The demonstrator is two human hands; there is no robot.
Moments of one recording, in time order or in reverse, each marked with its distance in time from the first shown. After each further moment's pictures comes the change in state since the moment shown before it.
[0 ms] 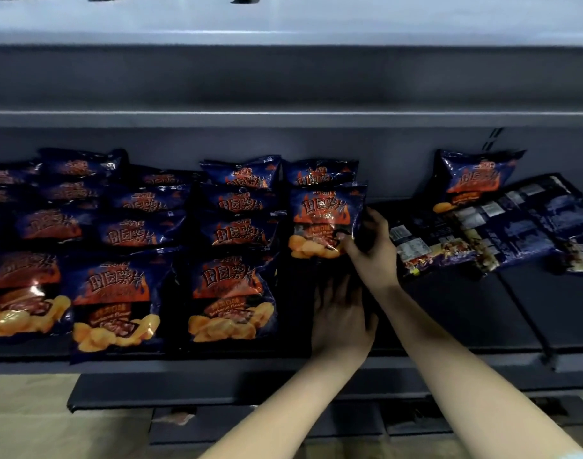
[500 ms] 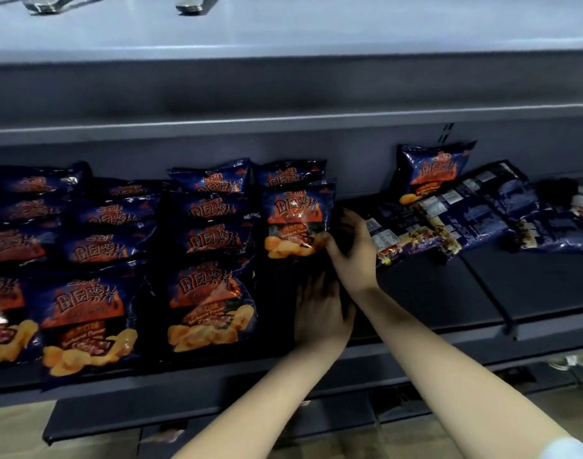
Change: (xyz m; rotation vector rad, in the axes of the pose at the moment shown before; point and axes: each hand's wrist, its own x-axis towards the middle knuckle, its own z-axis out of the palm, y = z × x) left_hand 0.002 -0.003 0.004 -0.092 0.088 0.044; right_hand -0.016 -0.003 -0.004 -0.079 0.123 -0.113
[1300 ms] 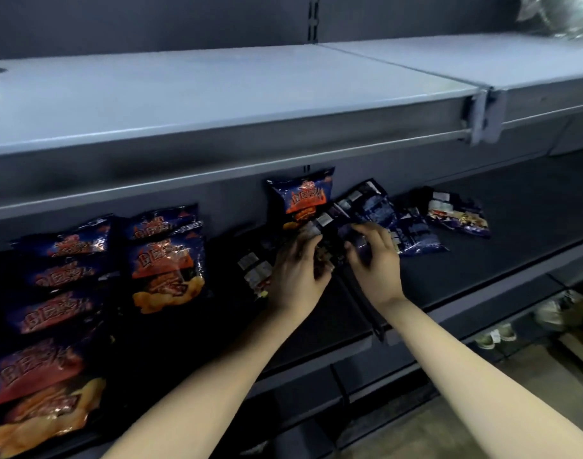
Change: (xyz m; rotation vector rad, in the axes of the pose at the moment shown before) left_hand 0.102 0.144 0.032 -0.132 0.177 0.374; right_hand 0.034 0.059 -0.222 -0.342 0.198 -0.137
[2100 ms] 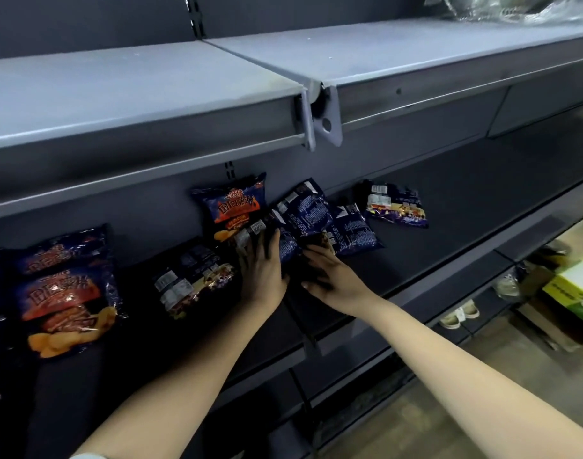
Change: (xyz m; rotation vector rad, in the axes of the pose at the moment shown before) left_hand 0.042 0.027 0.090 0.253 -0.265 -0.109; right_hand 0.000 0.070 -0.054 0.084 -0.650 0.162
